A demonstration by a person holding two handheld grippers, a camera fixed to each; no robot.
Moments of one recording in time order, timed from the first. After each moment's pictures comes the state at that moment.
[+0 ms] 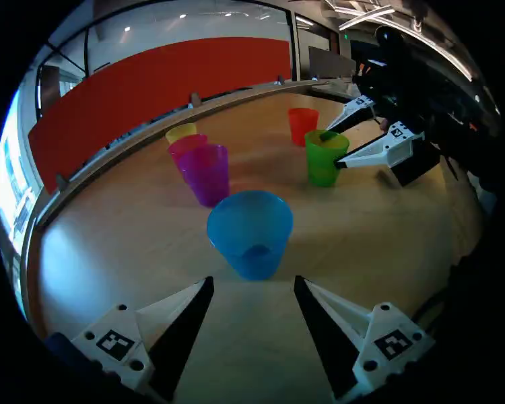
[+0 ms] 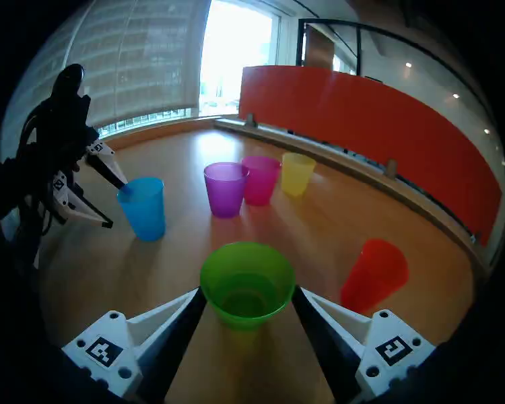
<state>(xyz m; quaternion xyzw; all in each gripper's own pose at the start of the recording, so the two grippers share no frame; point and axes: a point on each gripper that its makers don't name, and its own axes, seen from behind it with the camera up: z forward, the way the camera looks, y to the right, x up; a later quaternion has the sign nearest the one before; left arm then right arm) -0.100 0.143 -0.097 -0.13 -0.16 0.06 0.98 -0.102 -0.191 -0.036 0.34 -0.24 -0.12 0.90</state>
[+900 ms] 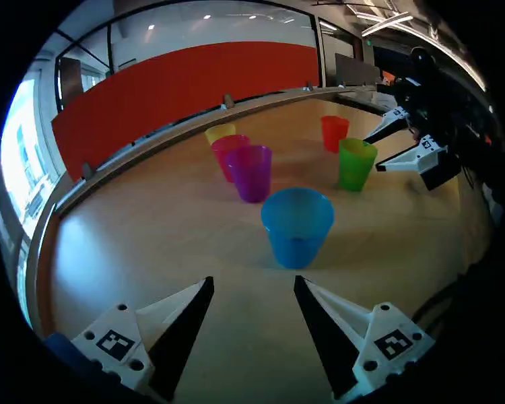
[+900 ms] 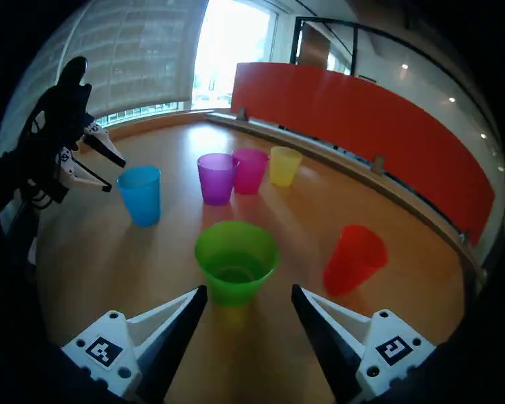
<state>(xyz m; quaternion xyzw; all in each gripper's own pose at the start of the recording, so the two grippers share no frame) -0.094 0.091 -0.112 -0.07 -0.16 0.03 0.98 -0.099 -0.160 -0.054 0.31 -0.25 -0.14 0.91</state>
